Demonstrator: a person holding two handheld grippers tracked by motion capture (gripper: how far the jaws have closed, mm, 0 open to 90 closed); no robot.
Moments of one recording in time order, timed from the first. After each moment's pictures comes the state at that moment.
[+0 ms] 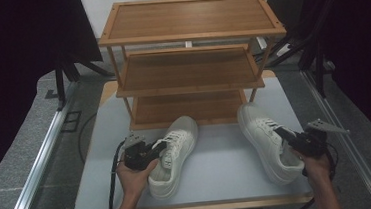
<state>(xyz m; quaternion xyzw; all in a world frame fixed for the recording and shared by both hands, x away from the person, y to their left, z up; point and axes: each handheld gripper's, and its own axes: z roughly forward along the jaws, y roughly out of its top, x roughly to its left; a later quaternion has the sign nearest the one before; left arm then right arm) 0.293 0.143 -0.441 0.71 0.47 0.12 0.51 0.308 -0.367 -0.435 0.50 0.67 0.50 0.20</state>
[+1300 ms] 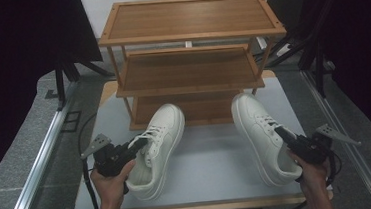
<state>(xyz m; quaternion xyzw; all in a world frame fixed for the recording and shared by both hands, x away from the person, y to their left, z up) 0.256 0.191 -0.392 0.64 0.47 0.12 0.60 0.275 -0.343 -0.407 0.49 0.60 0.61 0.17</state>
